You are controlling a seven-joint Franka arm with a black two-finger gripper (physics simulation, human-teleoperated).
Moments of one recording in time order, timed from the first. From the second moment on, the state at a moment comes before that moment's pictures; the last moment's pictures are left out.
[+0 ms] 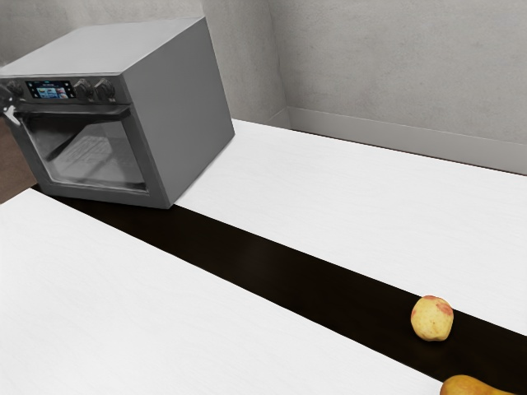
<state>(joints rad) 0.77 -0.19 -0.01 -1.66 -0.12 1.97 -0.63</state>
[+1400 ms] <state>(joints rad) 0.82 0.26 -0.10 -1.41 -0.27 2.47 -1.03</state>
